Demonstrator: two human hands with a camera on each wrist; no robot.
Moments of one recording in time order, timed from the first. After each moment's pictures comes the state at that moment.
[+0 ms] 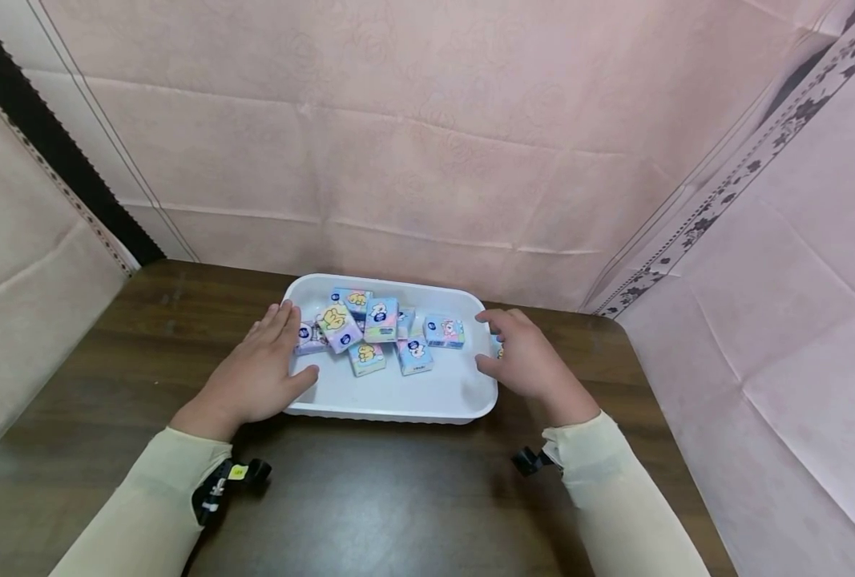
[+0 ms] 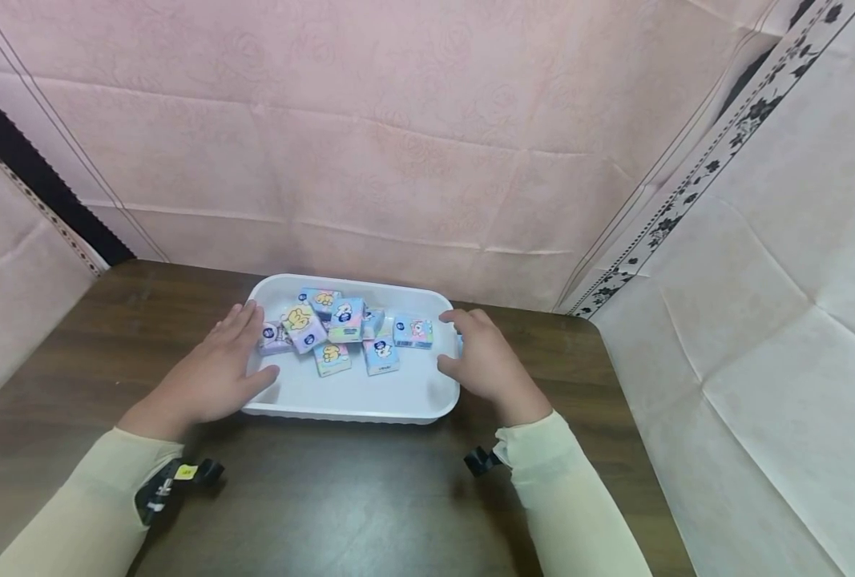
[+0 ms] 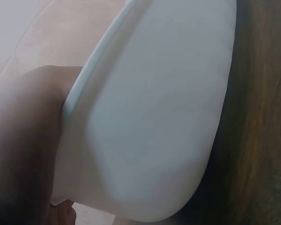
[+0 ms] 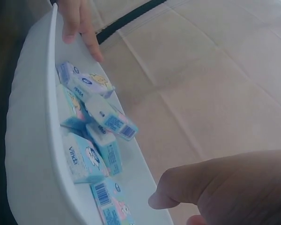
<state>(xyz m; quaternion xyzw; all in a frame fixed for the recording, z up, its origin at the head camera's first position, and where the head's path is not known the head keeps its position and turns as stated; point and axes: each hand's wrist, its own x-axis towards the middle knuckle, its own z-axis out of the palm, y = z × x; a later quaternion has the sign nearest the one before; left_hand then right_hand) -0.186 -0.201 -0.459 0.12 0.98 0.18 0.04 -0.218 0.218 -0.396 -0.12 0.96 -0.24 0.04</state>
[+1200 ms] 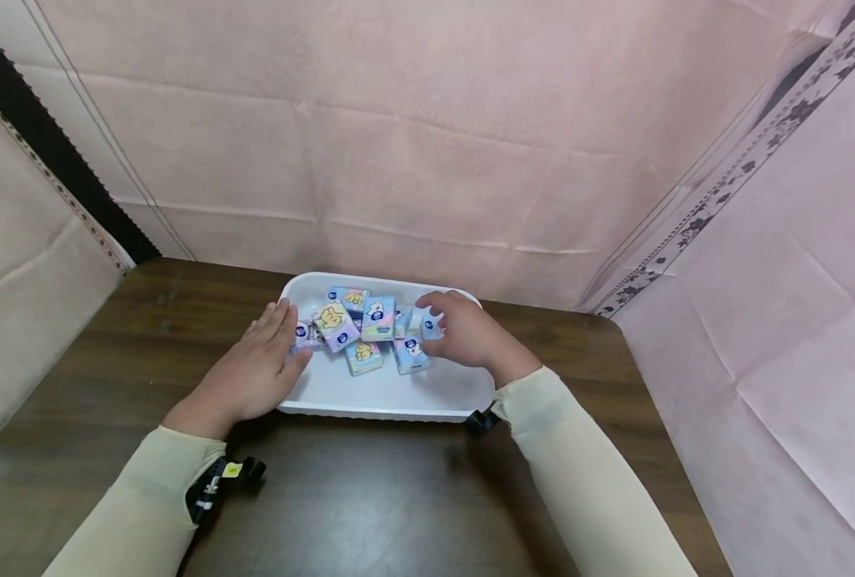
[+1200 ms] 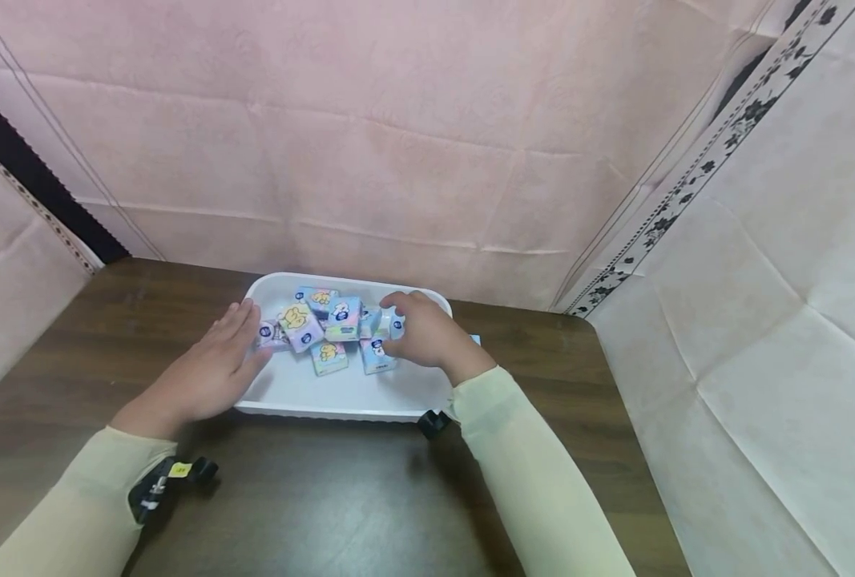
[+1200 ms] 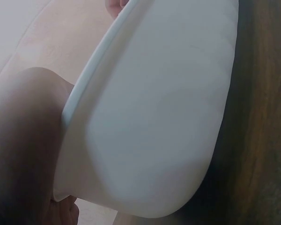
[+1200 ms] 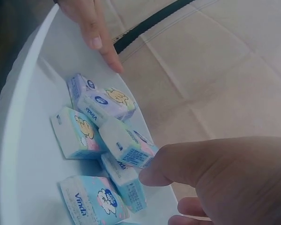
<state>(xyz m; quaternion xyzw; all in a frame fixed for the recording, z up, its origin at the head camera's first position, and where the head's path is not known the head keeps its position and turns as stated) -0.186 -0.204 -0.459 0.12 0.97 0.20 0.05 -0.257 0.147 -0.390 -0.17 0.94 -0.25 0.13</state>
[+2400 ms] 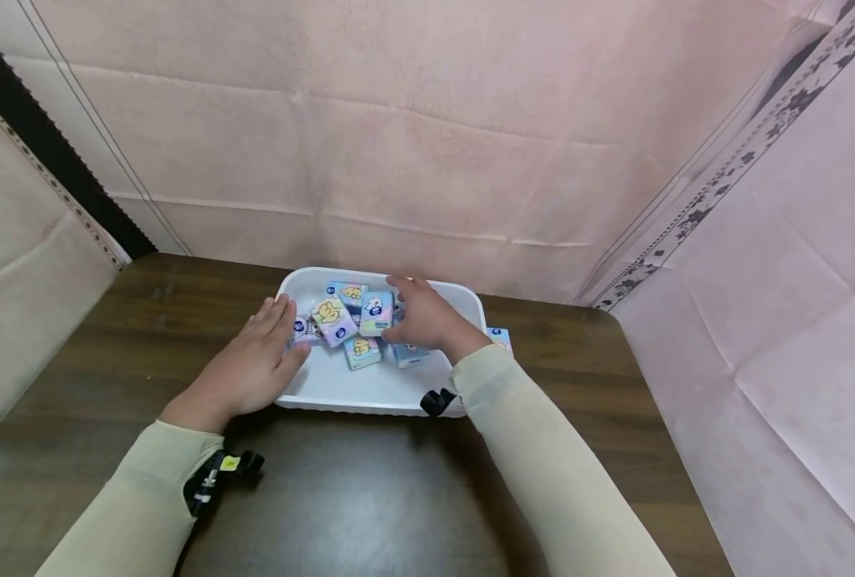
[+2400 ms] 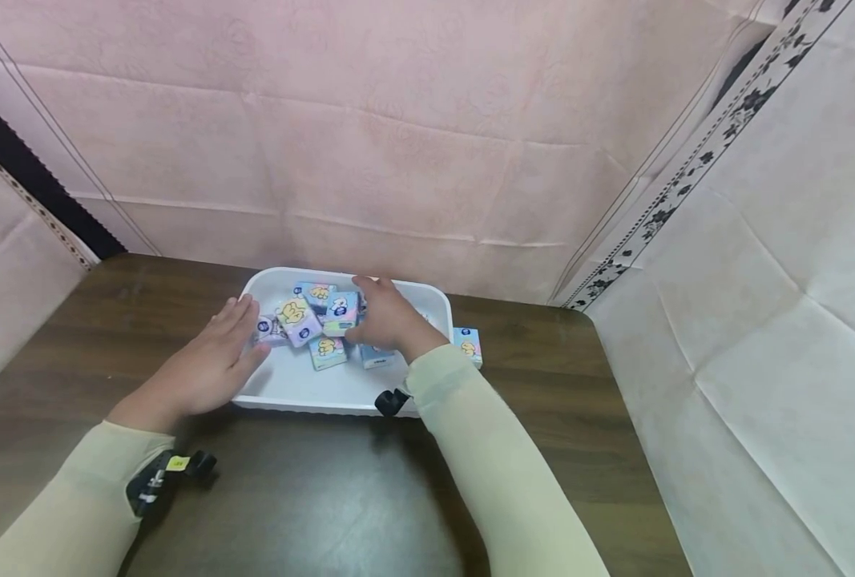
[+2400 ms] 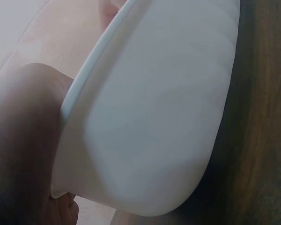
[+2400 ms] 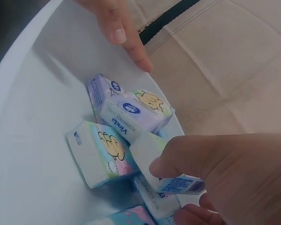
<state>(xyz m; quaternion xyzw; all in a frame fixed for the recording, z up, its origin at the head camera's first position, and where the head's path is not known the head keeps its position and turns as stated) -0.186 -0.207 -0.458 0.14 0.96 0.22 0.05 -0.281 0.093 -0.413 -0.15 0.94 -0.27 0.14</state>
